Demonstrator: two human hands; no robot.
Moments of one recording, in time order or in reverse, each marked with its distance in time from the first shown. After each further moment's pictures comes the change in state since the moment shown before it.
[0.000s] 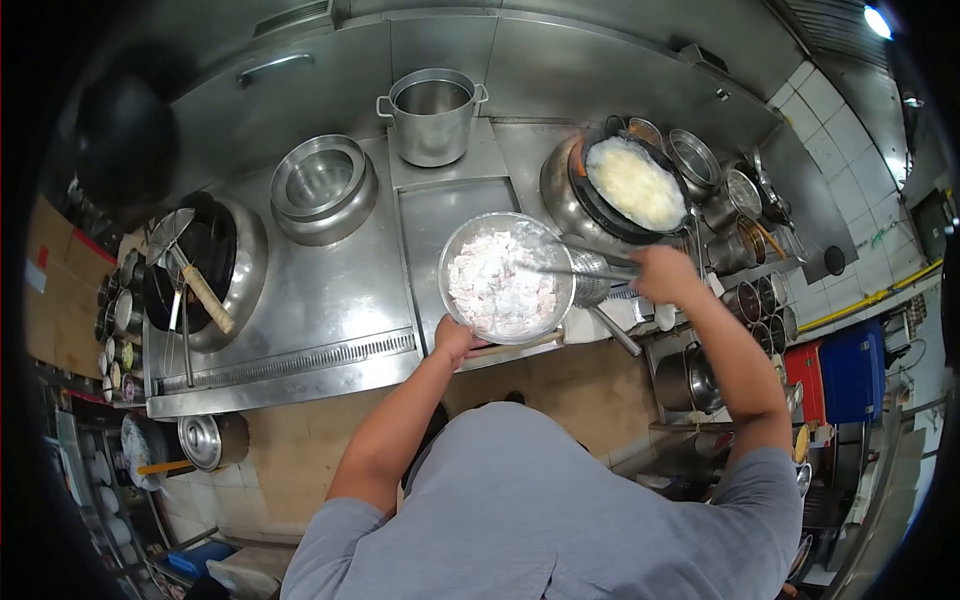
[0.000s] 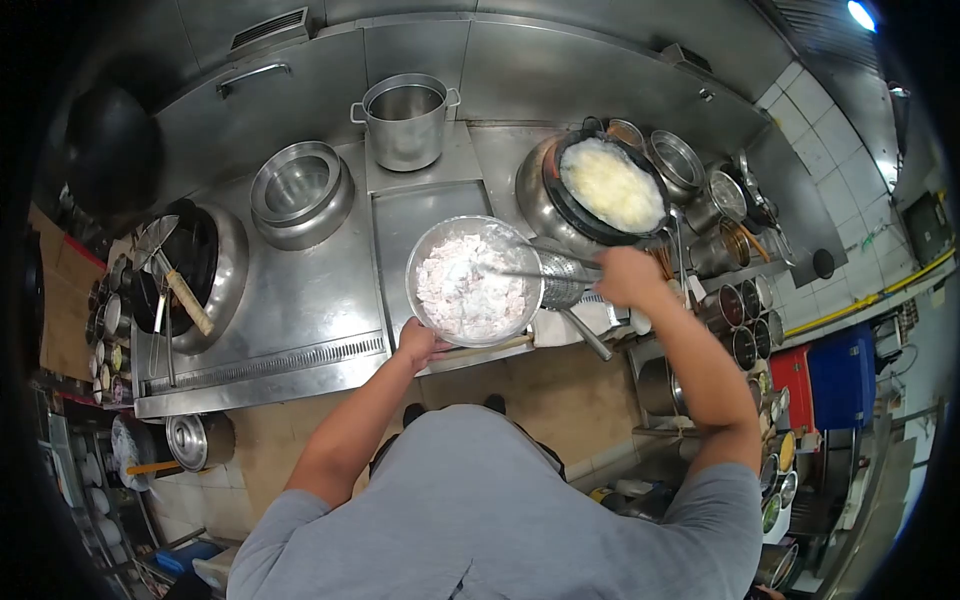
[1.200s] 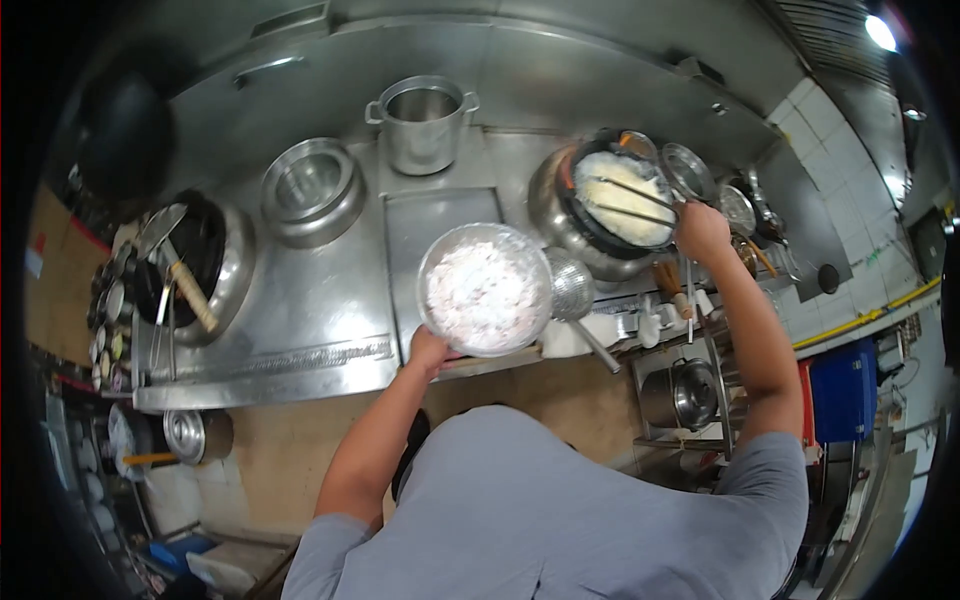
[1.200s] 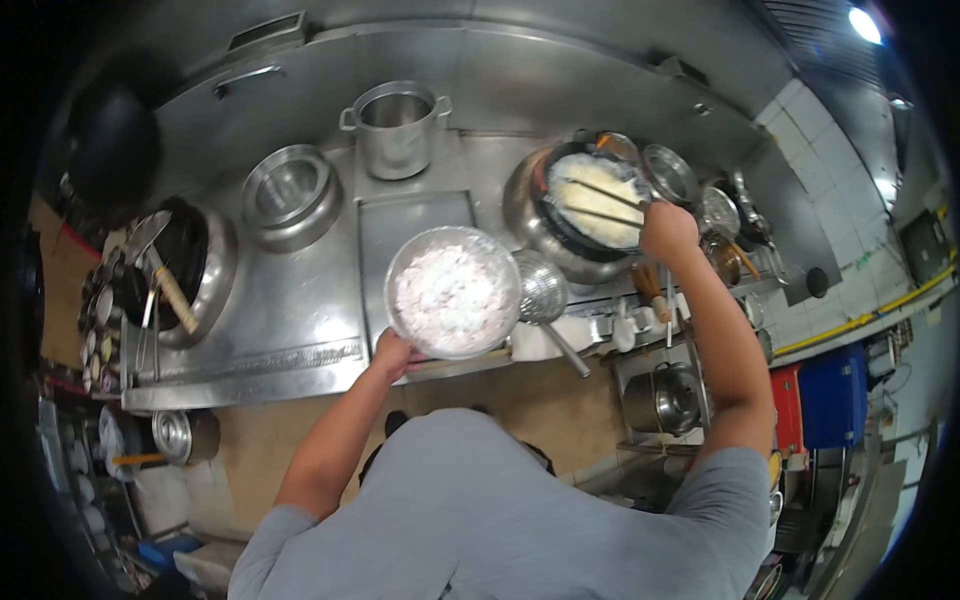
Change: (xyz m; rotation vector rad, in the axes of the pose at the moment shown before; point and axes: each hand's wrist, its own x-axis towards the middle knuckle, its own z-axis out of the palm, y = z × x) left_hand 0.012 -0.016 0.000 0.039 0.054 0.034; right_hand 0.056 0.116 -0.054 -0.256 0.333 0.055
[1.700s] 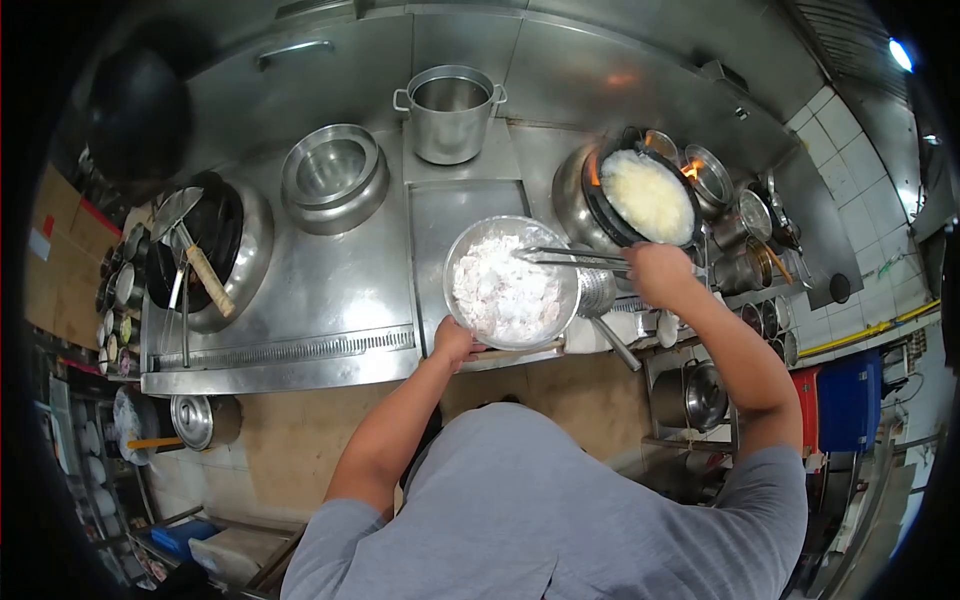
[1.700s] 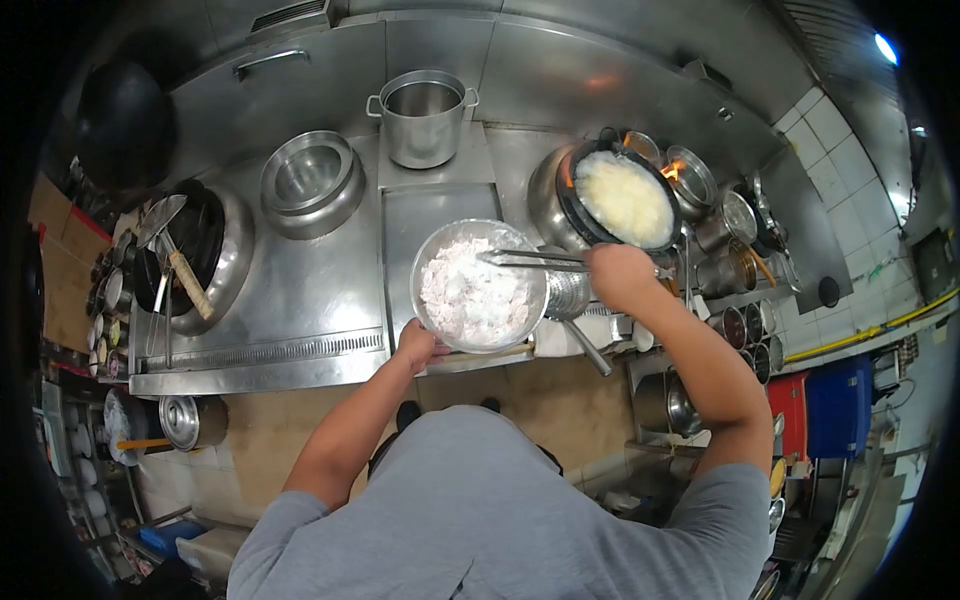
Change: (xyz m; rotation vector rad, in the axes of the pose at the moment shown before) left_hand -0.016 0.017 -0.002 0.023 -0.023 -0.036; right_hand -0.042 -0.139 -0.018 0.157 -0.196 -0.309
